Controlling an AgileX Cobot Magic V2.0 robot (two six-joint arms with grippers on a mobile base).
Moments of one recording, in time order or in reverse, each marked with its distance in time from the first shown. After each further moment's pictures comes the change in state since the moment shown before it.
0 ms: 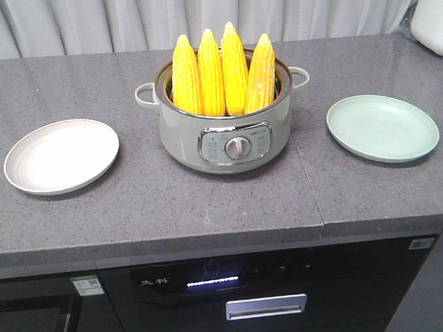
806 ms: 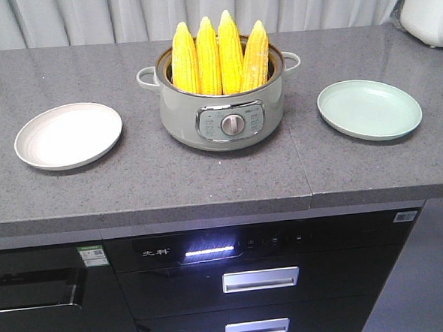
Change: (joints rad) left arm 0.000 0.000 0.000 0.000 0.000 0.000; right arm 0.000 0.000 0.000 0.000 0.000 0.000
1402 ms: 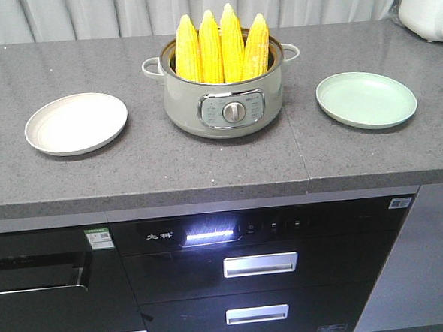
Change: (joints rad) left arm 0.000 0.000 0.000 0.000 0.000 0.000; right arm 0.000 0.000 0.000 0.000 0.000 0.000
